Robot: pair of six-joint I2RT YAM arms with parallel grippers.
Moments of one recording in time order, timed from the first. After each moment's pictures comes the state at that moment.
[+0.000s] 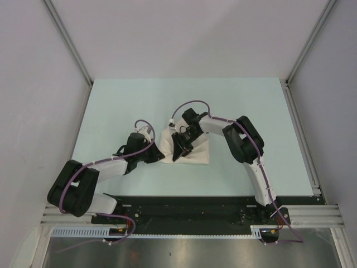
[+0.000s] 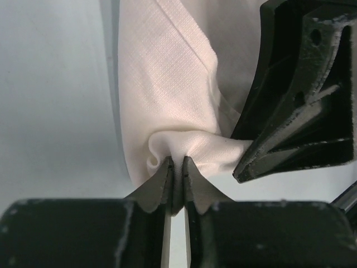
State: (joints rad) left arm -0.40 1.36 0.43 0.22 0.25 -0.60; right arm 0.64 2.30 1.62 -0.64 -0.94 0.13
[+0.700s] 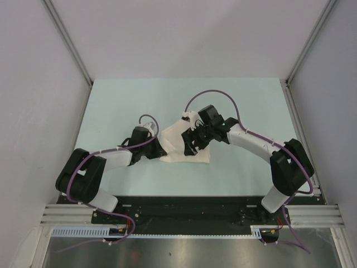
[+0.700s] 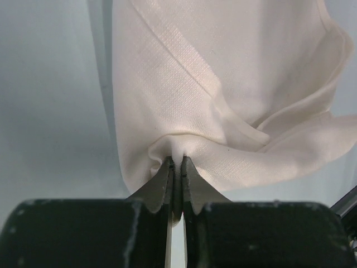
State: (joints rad) left arm -0.40 1.50 0.56 0.15 0.27 -0.60; right arm 0.66 1.65 1.20 -0.45 -0.47 0.01
